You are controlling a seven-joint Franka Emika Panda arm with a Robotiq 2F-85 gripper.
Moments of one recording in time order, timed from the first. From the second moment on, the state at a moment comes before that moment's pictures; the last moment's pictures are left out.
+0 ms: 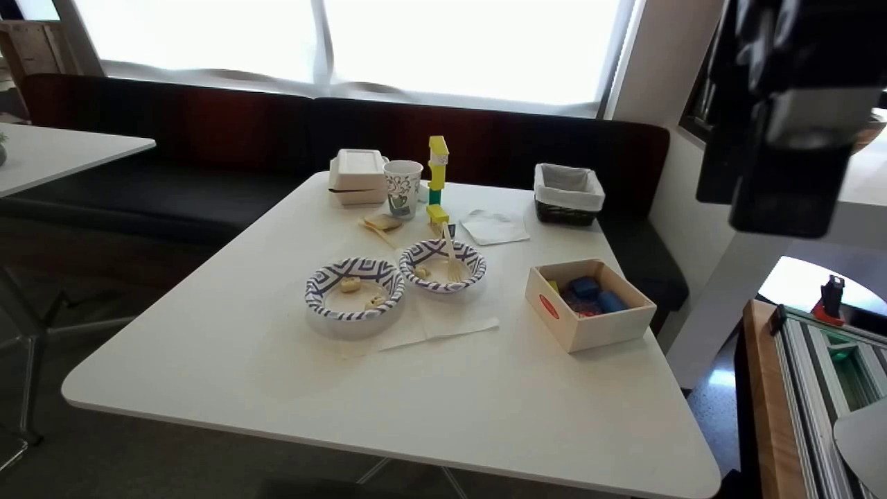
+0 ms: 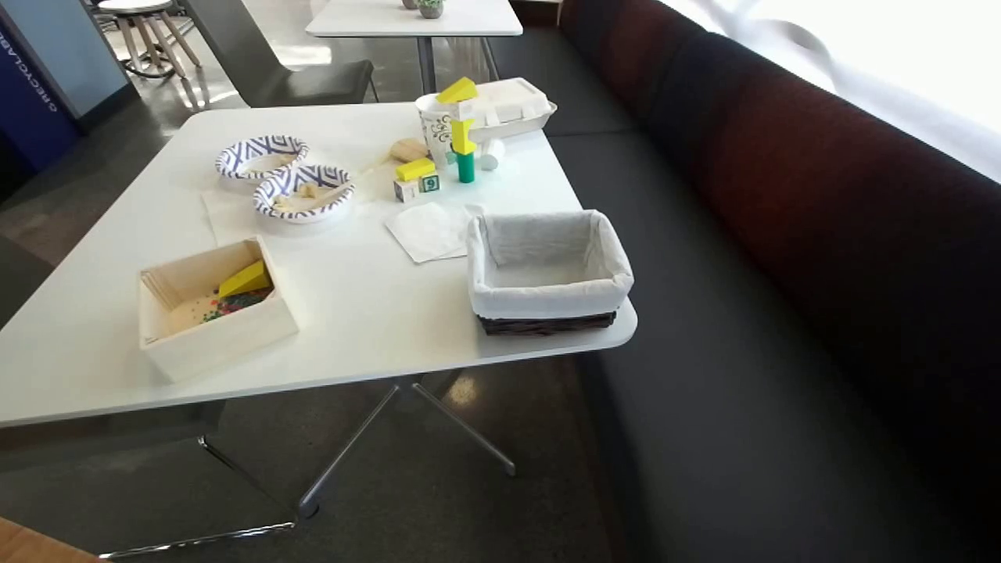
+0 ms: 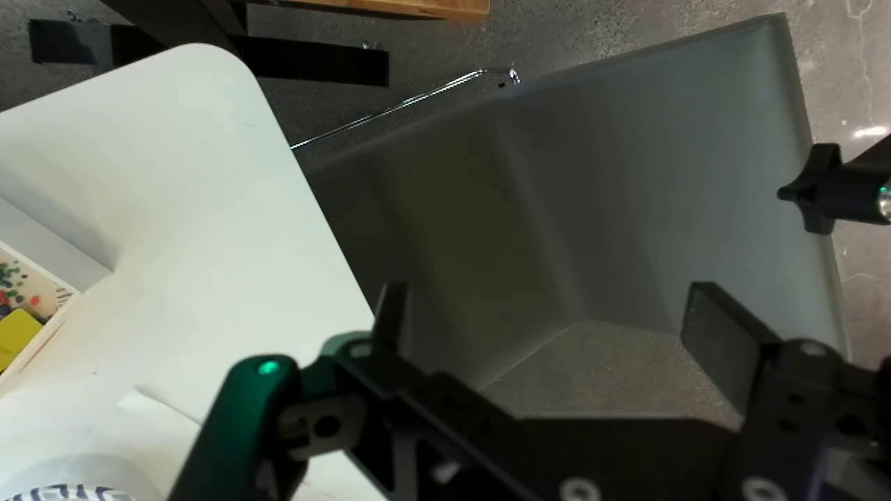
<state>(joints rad) 0.28 -0.64 0.18 -2.65 0.41 1.94 0.18</state>
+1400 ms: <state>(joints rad) 0.12 -0.53 0.20 -2.63 0.30 2.24 0.29</state>
